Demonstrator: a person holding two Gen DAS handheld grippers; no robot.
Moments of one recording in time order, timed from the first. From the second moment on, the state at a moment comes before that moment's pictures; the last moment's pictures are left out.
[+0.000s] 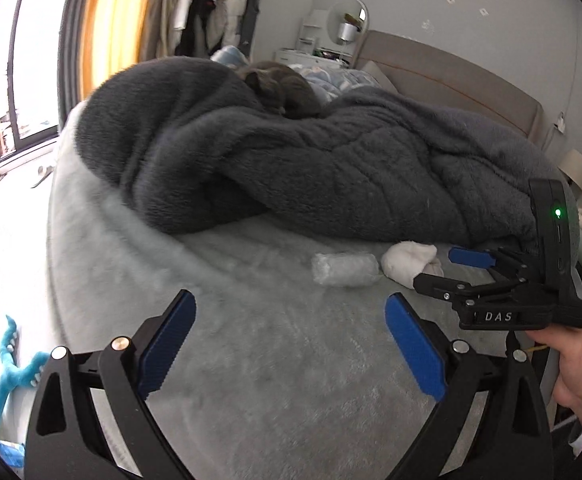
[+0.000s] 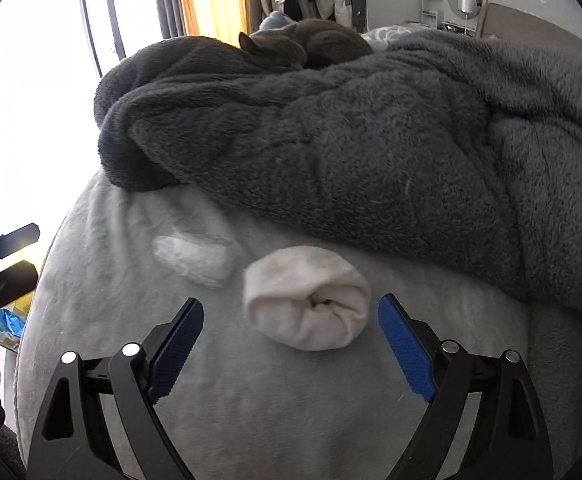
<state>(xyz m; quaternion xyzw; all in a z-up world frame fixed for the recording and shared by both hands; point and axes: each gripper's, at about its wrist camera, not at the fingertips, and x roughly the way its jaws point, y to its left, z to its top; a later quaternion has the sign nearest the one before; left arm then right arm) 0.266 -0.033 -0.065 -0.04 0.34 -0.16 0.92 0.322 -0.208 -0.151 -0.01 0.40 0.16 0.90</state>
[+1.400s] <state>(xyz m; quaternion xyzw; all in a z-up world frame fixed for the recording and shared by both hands) 0.356 -0.115 -0.117 -0.03 0.42 -0.21 0.88 0.353 -0.266 -0.159 0.04 0.40 0.20 0.89</state>
